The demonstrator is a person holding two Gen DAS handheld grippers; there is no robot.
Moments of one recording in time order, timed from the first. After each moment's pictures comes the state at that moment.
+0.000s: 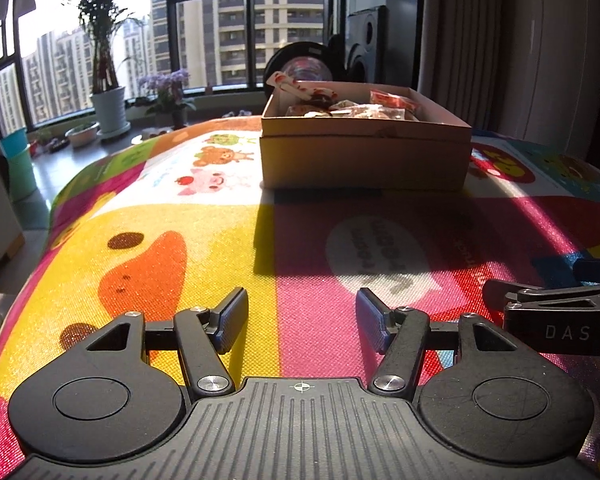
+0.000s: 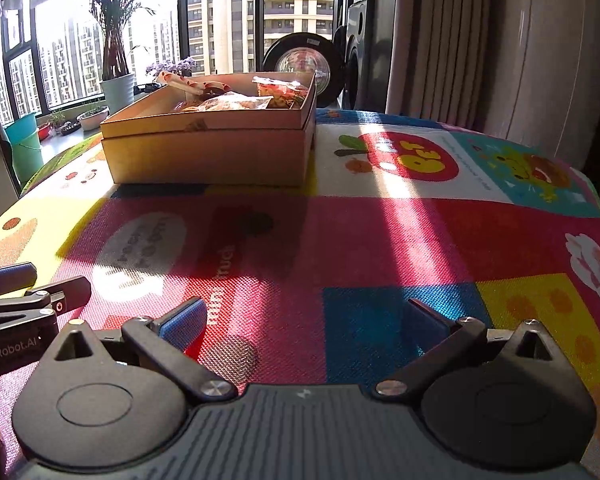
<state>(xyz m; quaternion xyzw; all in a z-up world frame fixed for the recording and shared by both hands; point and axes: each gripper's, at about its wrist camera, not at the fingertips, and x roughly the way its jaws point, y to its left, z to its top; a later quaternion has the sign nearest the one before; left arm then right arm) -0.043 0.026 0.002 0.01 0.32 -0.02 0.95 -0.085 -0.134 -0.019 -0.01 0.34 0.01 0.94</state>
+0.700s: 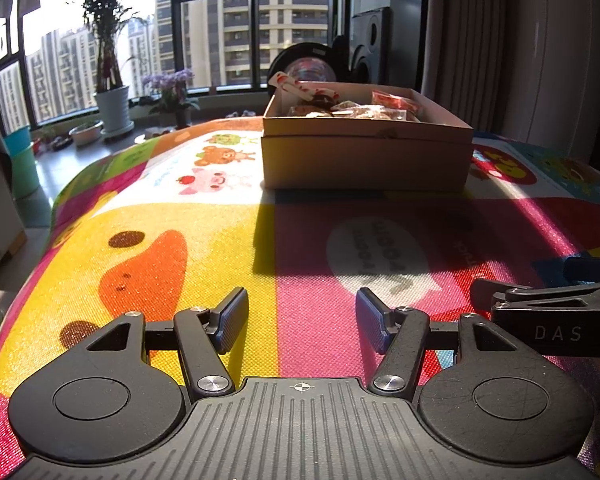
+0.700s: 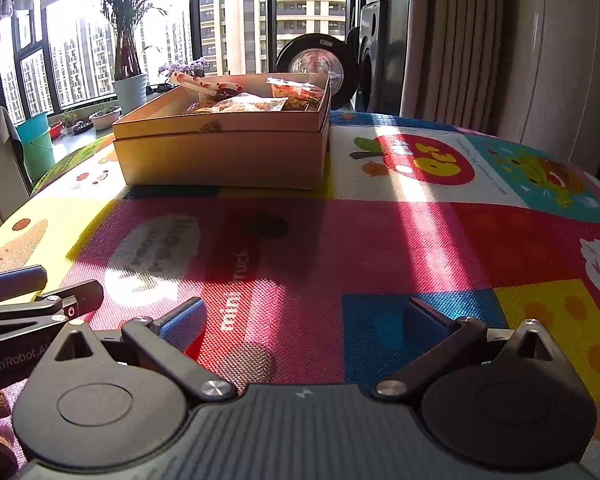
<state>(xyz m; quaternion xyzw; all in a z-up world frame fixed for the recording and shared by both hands) -0.046 0.025 0.003 0.01 0.32 -0.01 0.95 -0.083 -0.132 -0.018 -0.01 0.34 0.03 0.94</state>
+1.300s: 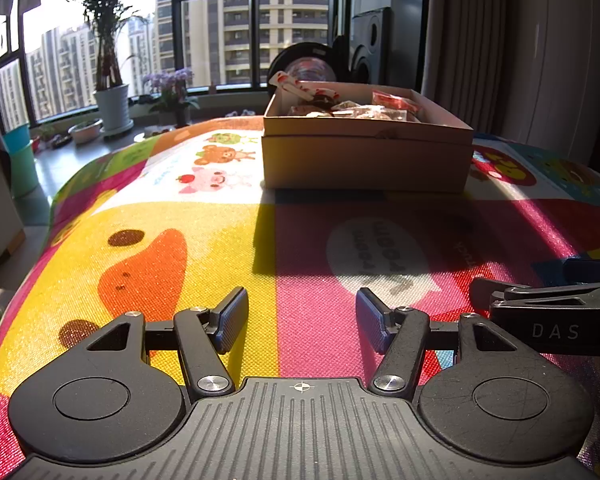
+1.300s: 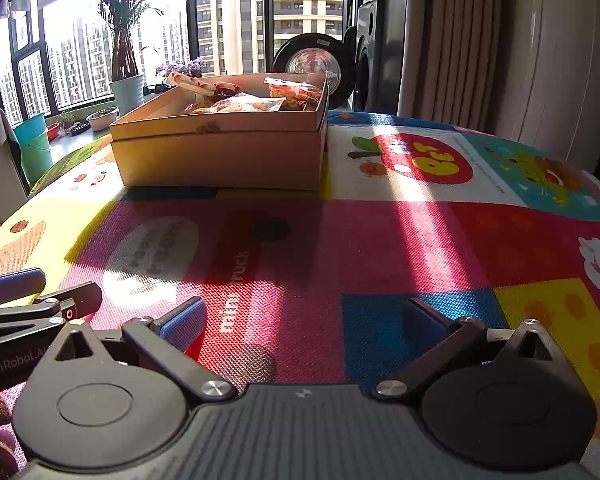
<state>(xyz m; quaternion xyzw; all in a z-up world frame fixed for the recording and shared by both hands) -0.046 0.024 0.003 0.01 0.32 -0.01 0.95 -0.082 -0.129 -0.018 -0.01 0.34 0.03 0.94</state>
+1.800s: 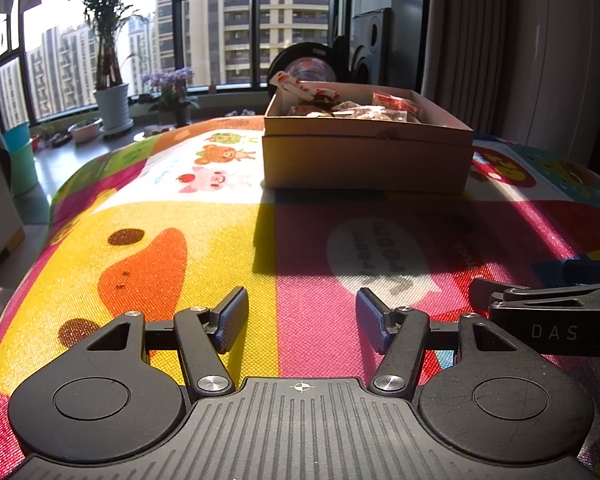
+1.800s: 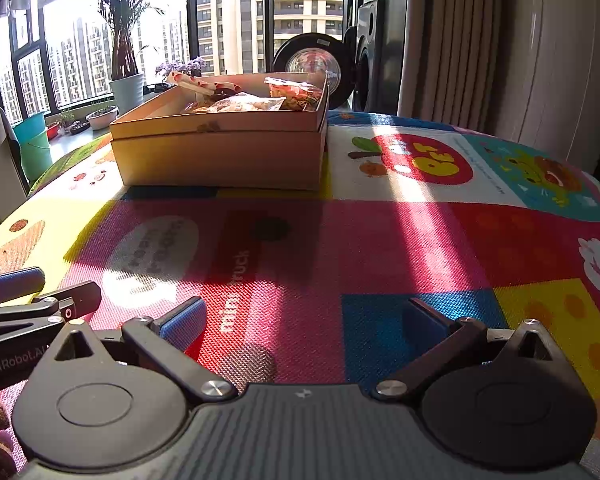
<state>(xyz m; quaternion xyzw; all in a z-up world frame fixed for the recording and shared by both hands) -0.046 0.024 0.003 0.00 0.32 -0.01 0.95 -0.082 -0.128 -0.018 -0.01 0.34 0.03 0.94</state>
